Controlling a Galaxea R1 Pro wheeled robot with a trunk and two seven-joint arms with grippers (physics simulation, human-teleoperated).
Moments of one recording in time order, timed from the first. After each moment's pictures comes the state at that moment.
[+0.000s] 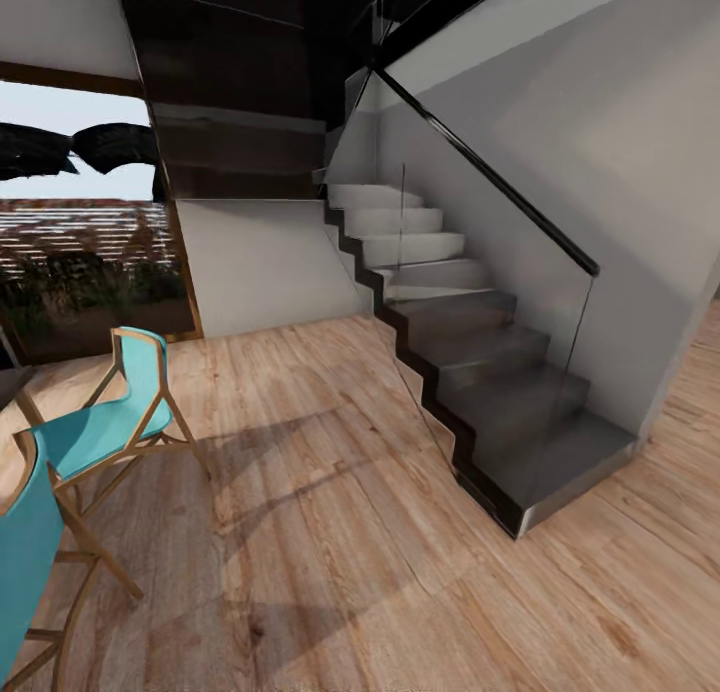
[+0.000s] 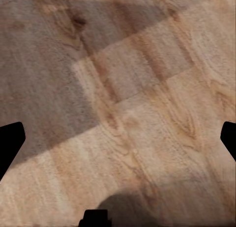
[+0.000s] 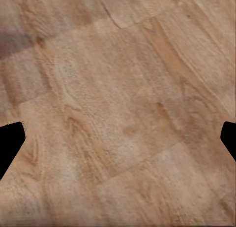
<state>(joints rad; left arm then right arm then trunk) 0.03 -0.03 0.01 -0.60 0.00 -0.11 0.00 -0.05 -0.02 0.01 -0.46 0.01 -0.29 0.00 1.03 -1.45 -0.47</state>
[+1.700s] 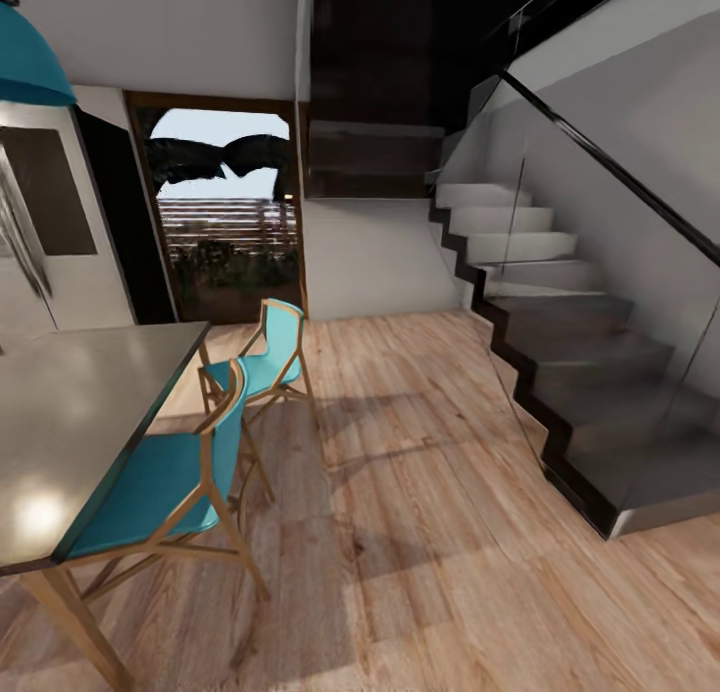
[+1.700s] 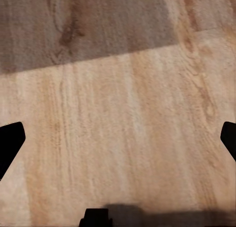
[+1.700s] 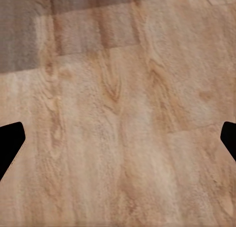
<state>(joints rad) 0.03 -0.02 0.01 -0.60 0.00 -0.11 0.00 -0.05 -0.01 0.01 -0.46 0.01 -0.28 0.00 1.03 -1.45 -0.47</state>
